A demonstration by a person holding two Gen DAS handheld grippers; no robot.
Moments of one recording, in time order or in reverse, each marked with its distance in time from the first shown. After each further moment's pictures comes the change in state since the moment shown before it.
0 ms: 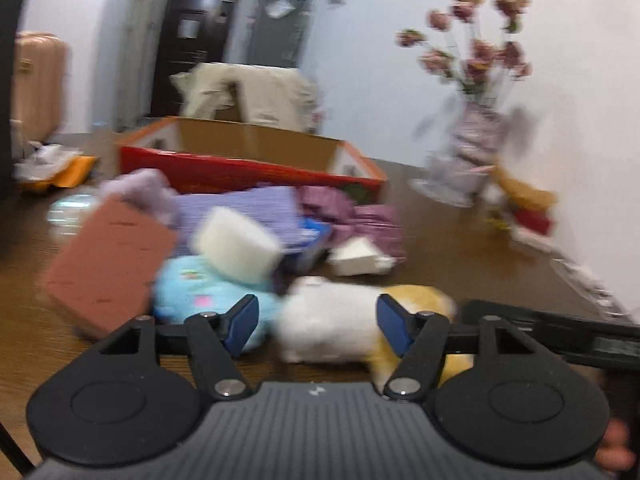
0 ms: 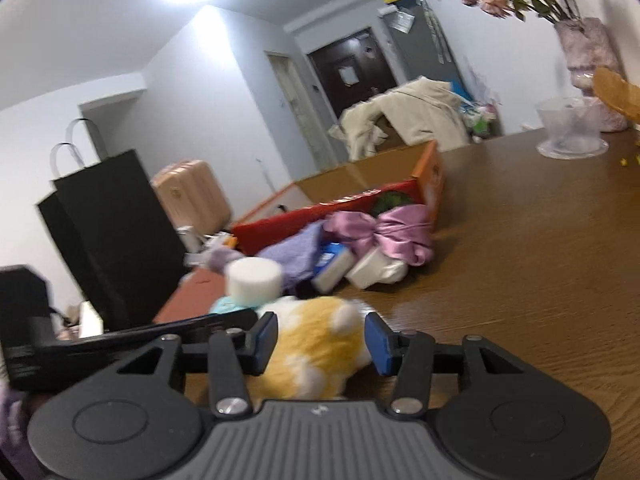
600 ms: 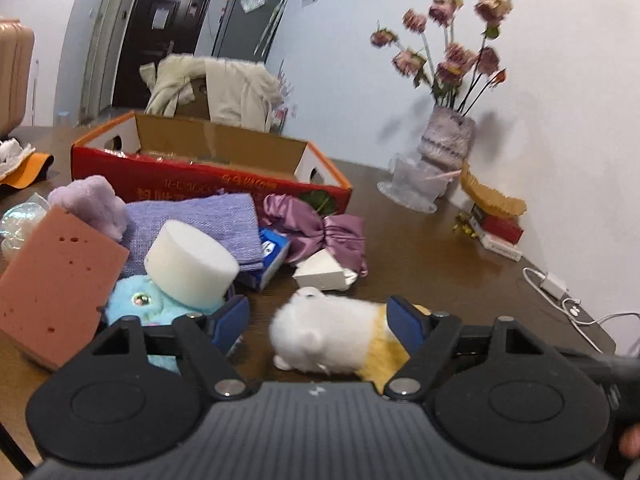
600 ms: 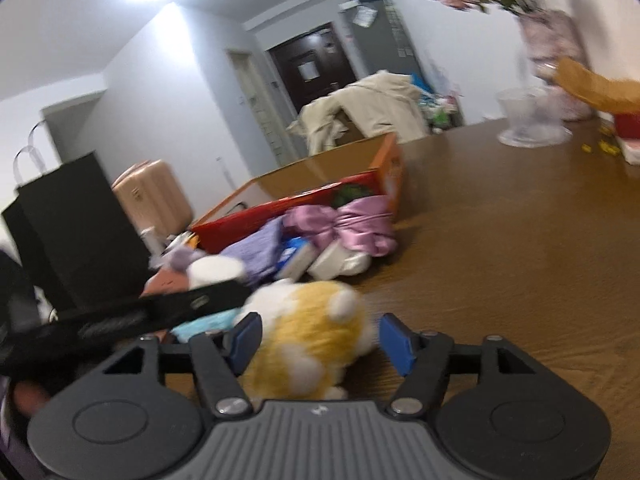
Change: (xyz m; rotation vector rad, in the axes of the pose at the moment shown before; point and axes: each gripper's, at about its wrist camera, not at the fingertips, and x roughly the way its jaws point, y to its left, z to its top) left arm 0.028 0.004 0.015 -0.023 0.027 -0.076; right arm 0.001 0.003 -0.002 0.019 0.017 -0.094
